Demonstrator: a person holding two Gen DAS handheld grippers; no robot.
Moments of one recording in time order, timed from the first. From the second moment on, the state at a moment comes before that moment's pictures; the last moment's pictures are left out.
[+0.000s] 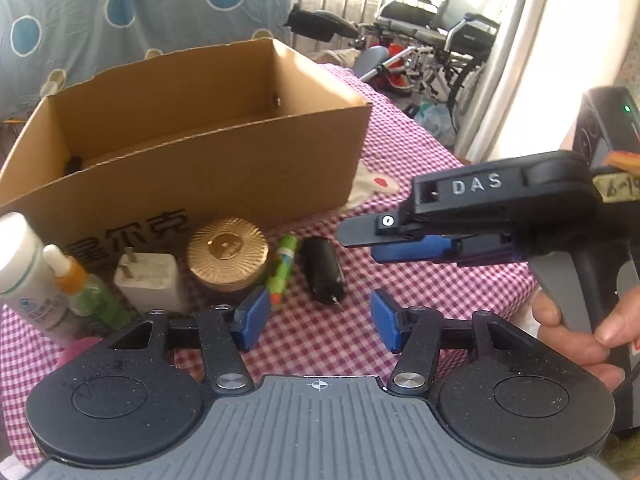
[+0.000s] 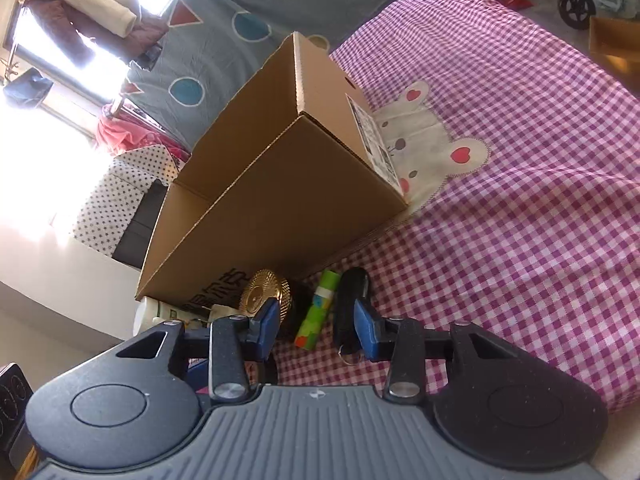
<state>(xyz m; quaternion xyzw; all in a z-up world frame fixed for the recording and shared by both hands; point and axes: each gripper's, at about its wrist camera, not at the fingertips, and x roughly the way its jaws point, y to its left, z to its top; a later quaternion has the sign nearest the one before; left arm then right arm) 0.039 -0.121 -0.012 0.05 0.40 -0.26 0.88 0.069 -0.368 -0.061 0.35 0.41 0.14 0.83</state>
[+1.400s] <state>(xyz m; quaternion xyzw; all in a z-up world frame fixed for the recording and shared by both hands) 0.038 -0.150 -0.024 0.05 0.40 -0.29 0.87 0.078 -0.374 -0.065 0.38 0.43 0.19 0.79</state>
